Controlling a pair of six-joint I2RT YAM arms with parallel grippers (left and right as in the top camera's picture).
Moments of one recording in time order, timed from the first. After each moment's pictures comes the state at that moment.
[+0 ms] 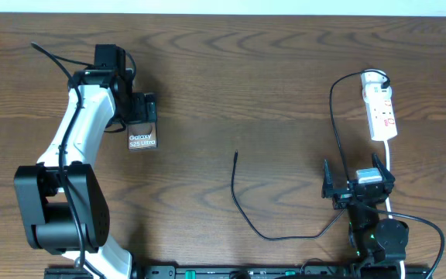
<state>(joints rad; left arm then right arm) 0.02 1.81 1.38 -0.90 -0.01 -0.12 0.05 0.01 0.01 -0.07 -0.05 -0.16</state>
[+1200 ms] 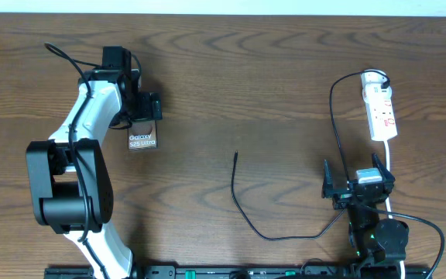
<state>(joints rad) 0.02 1.94 1.38 -0.80 0.04 -0.12 0.05 0.01 0.01 -0.07 -0.05 -0.16</state>
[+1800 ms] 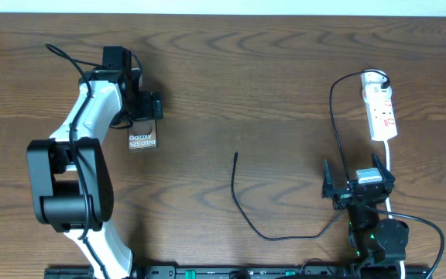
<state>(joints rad) 0.02 1.95 1.38 -0.78 0.05 -0.12 0.05 0.01 0.01 -0.07 -0.05 -0.16</state>
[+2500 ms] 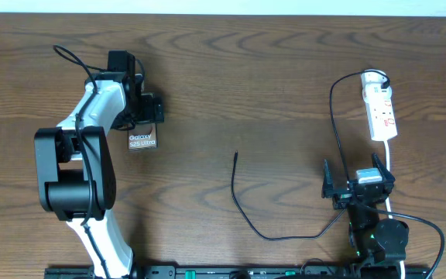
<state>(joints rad) 0.02 2.03 1.39 -0.75 0.02 -0.12 0.05 0.01 0.01 -0.07 -0.05 -0.16</state>
